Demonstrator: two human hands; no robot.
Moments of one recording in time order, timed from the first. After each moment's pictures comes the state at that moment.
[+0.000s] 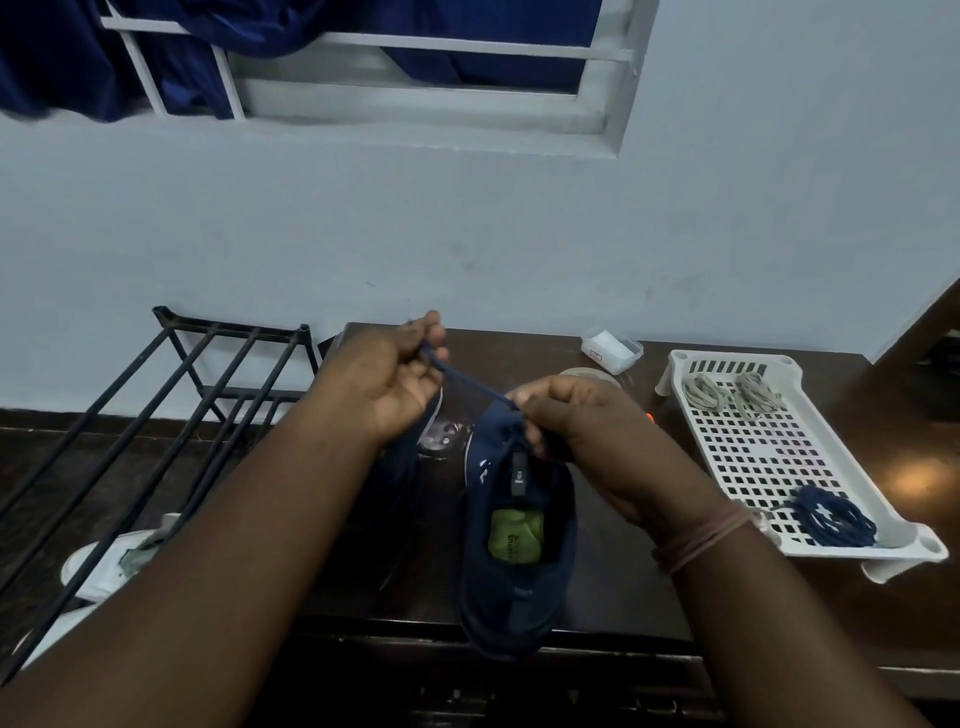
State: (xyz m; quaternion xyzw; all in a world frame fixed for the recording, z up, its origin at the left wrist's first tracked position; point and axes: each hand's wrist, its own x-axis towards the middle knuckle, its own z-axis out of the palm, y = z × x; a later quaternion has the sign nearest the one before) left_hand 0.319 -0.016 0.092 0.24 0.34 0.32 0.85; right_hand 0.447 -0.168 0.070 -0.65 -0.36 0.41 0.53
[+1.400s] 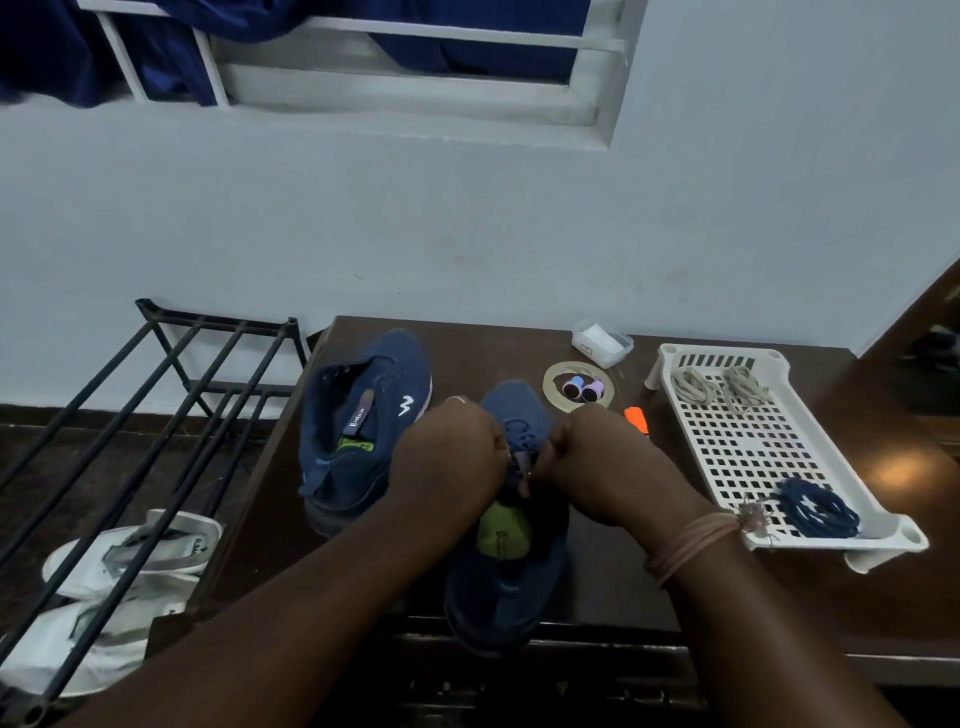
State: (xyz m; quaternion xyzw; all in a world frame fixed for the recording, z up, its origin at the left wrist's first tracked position) left_hand 0.334 -0.081 0.022 0.91 0.37 0.12 0.15; right_hand 0.456 -0.180 0.058 -0.86 -0.46 0.19 0.12
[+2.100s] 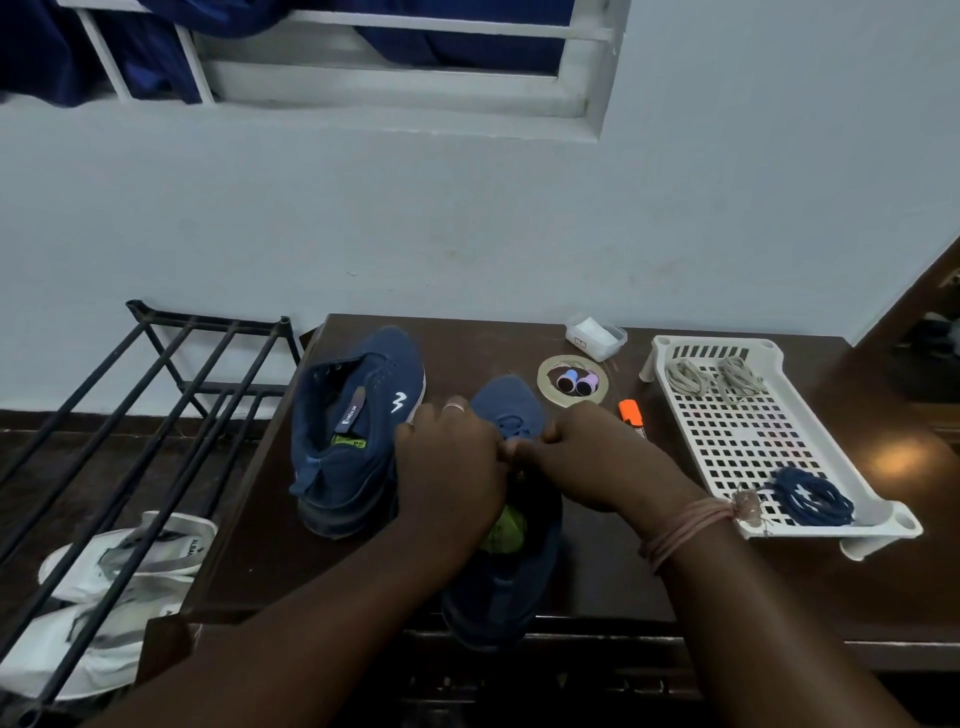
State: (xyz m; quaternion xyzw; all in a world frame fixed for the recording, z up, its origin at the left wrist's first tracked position) left_hand 0.339 -0.103 0.014 0.90 0.40 0.14 0.02; right_hand 0.459 -0.179 0.056 -0.87 -0.40 0.24 0.19
